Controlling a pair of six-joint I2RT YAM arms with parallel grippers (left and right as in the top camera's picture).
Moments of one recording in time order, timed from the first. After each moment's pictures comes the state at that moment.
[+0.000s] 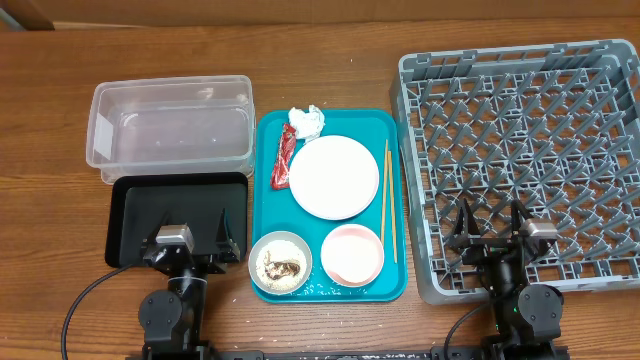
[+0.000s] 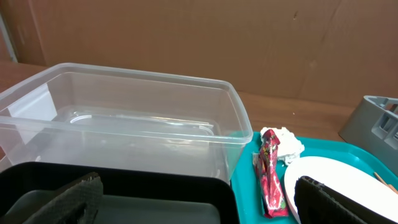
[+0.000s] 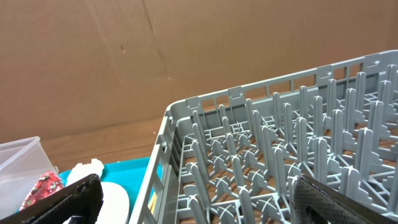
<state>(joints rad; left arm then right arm) 0.04 0.02 0.01 -0.08 0.04 -0.16 0.12 0.01 0.02 -0.02 0.07 0.25</state>
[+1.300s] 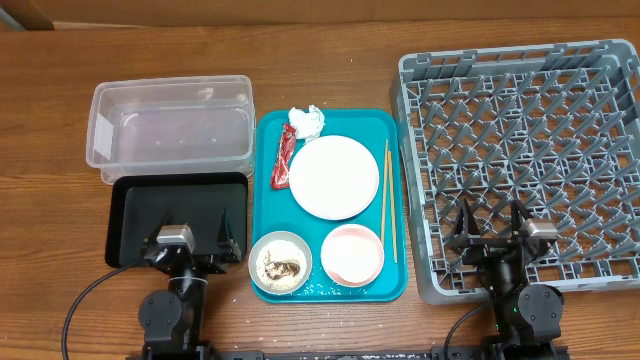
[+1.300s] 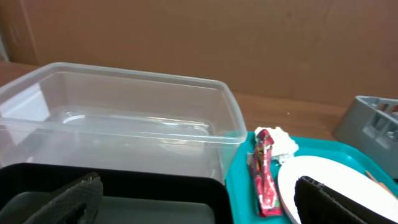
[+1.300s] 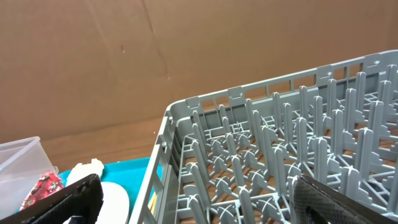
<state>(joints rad) 0.04 0.02 0.01 -0.07 0.06 -0.16 0.12 0.01 0.02 -0.02 0.07 0.25</state>
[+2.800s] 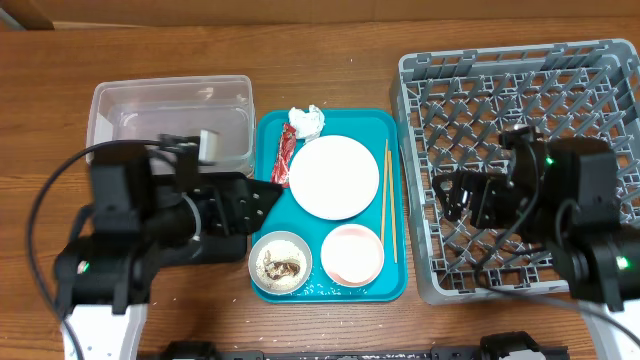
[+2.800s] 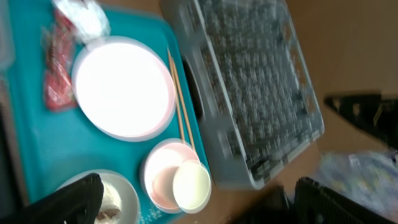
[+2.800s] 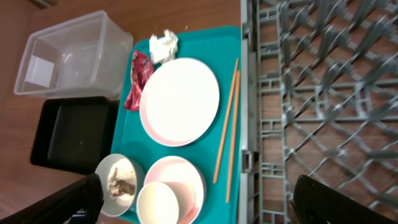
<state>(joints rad) -0.05 1.01 1.15 -1.00 0.71 -0.27 0.12 1.01 1.23 -1.10 -0.34 0.27</state>
